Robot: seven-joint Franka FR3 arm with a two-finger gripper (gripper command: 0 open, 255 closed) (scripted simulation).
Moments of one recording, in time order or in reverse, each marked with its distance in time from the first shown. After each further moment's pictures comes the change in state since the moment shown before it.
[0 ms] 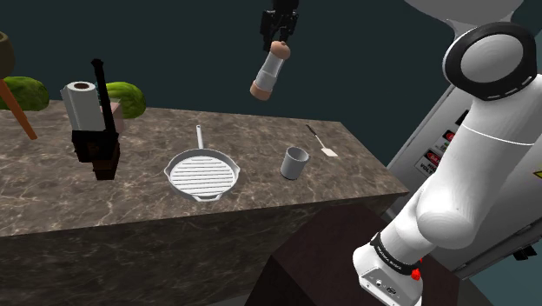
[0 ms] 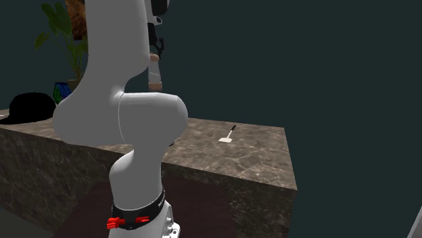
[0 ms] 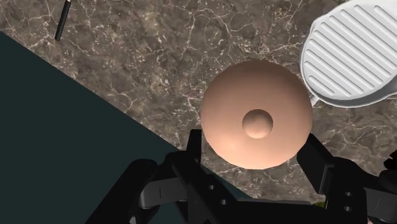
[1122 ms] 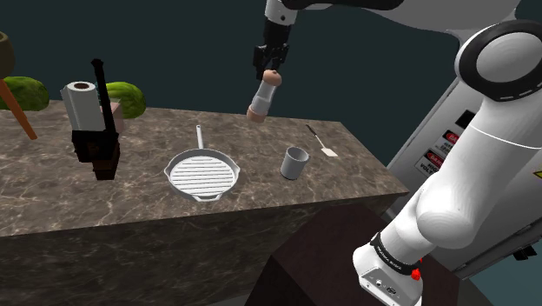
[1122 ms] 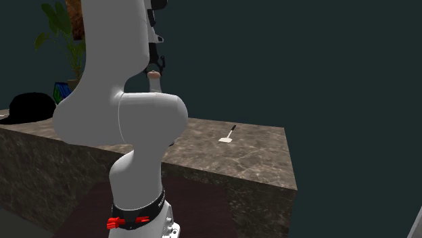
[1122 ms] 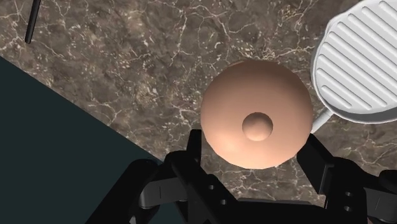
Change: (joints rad) arm -0.006 -0.060 -0.002 -0.312 0.003 0.252 0.020
